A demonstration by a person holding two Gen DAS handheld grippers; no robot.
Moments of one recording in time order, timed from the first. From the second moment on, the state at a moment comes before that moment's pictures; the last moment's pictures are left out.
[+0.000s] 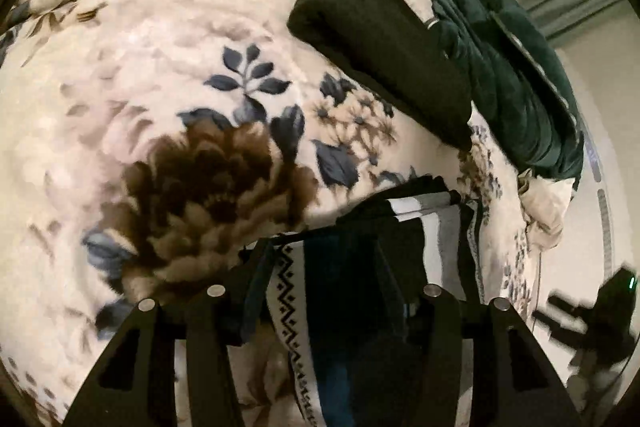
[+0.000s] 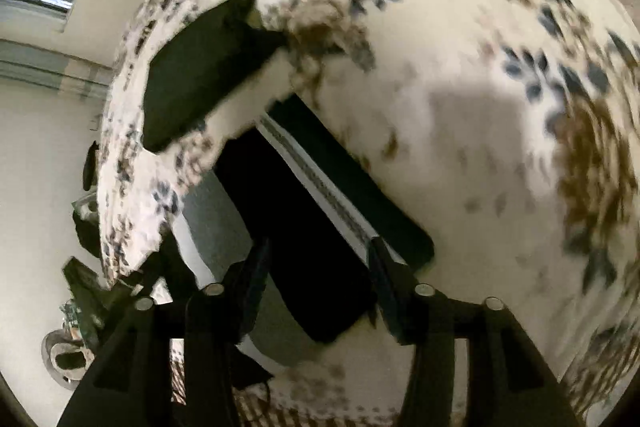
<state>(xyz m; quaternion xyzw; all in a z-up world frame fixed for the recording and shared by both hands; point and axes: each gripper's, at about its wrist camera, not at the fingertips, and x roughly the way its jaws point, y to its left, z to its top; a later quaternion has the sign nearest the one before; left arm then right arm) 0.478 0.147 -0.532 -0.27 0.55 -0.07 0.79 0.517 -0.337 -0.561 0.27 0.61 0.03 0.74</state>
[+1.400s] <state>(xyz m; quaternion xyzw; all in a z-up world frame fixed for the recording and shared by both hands) 0.464 0.161 -0.559 -0.40 0.51 -0.02 0.76 0.696 -0.275 -0.645 0.20 0.64 0.20 0.72</state>
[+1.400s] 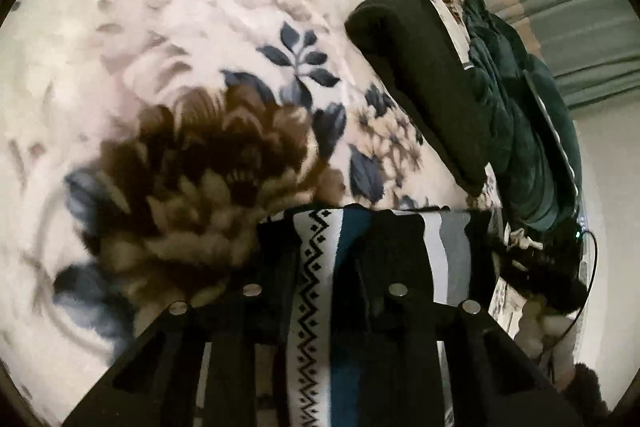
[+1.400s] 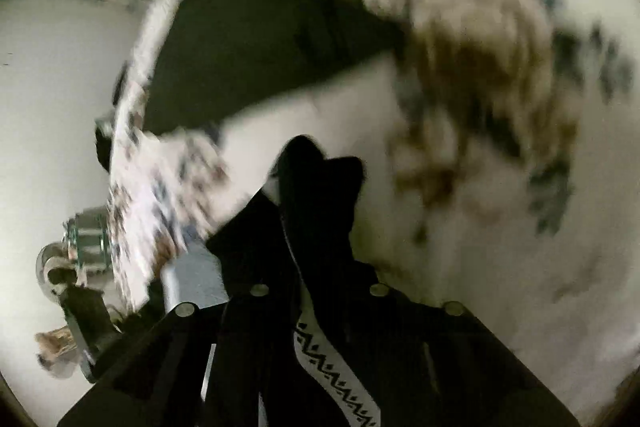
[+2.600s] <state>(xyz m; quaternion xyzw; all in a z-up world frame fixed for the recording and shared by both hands) 0.331 0.089 -0.561 -0.41 0.55 -0.02 0.73 0.515 -0.394 -0.660 0.38 0.66 0.08 0.64</state>
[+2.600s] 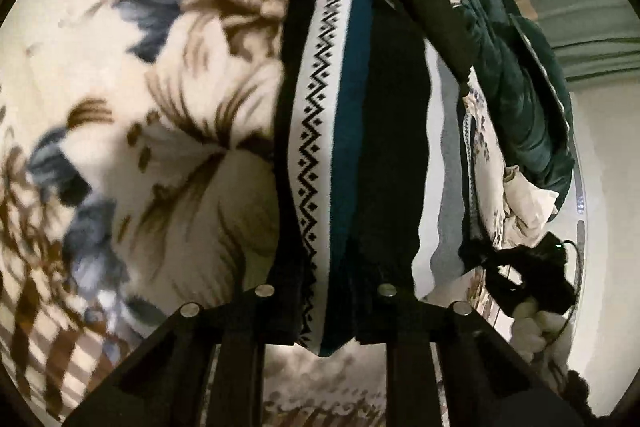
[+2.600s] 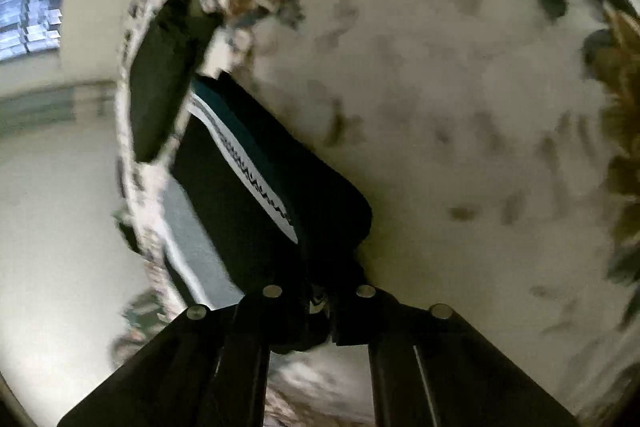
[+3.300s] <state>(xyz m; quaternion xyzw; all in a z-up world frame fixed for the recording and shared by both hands) 0.409 0.119 -0.618 -0.47 0.49 -0.11 0.73 0.621 -0.303 -0.714 0.24 0.71 0.38 0.54</state>
